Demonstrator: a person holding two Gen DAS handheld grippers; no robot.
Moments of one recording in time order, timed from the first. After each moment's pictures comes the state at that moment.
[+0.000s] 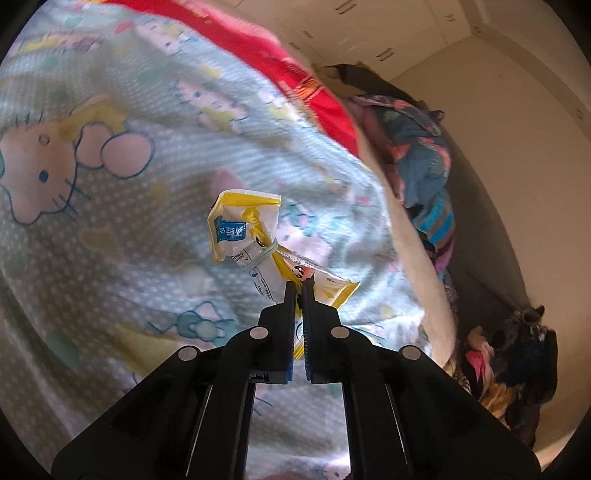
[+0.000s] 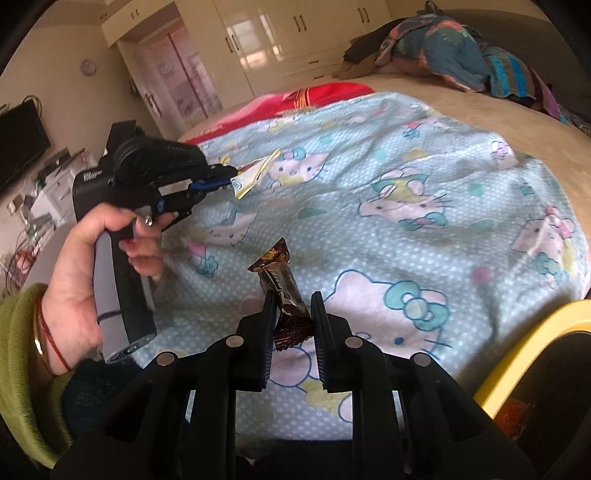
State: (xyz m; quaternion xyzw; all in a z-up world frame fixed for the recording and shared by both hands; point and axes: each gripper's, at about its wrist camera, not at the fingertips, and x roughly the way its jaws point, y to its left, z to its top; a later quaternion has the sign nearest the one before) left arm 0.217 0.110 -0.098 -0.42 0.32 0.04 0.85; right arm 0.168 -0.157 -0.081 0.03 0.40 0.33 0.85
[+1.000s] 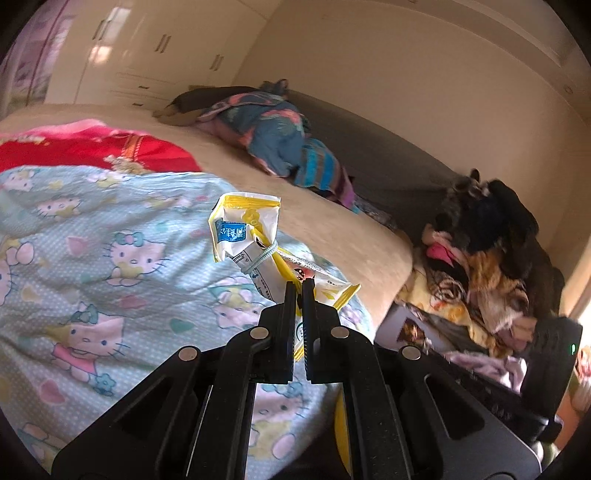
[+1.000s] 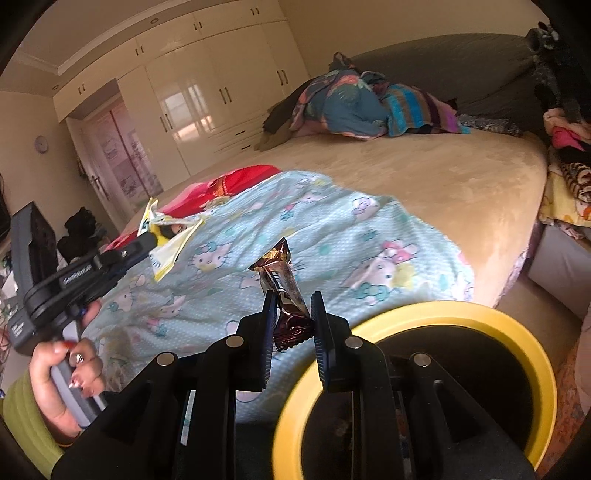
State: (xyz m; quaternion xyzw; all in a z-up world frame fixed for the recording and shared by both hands) left arm 0.151 -0.051 -0.015 -0.18 0.25 -0.15 0.94; right arm 0.139 -0.302 -0.019 0.11 0.31 0.19 0.92
